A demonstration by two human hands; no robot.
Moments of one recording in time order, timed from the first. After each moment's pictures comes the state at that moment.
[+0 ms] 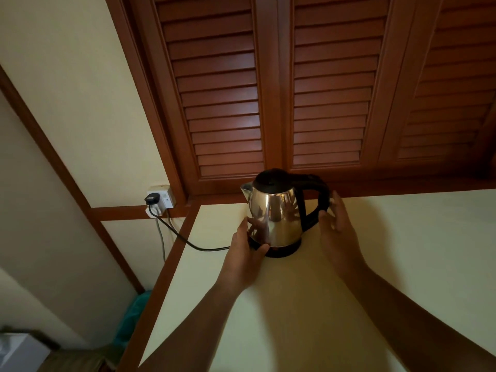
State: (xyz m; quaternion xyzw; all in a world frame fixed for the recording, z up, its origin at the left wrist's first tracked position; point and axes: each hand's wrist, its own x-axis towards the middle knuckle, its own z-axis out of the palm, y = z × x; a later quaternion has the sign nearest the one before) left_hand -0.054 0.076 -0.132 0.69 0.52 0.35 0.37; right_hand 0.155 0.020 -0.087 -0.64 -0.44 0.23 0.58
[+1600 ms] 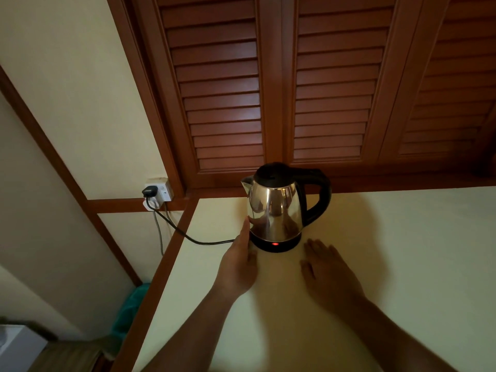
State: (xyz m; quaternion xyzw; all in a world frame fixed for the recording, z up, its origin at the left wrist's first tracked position) left_hand -0.065 0.062 -0.149 0.75 0.52 0.31 0.26; right_hand 0.147 -0.013 -0.151 -0.72 -0.68 0.04 0.13
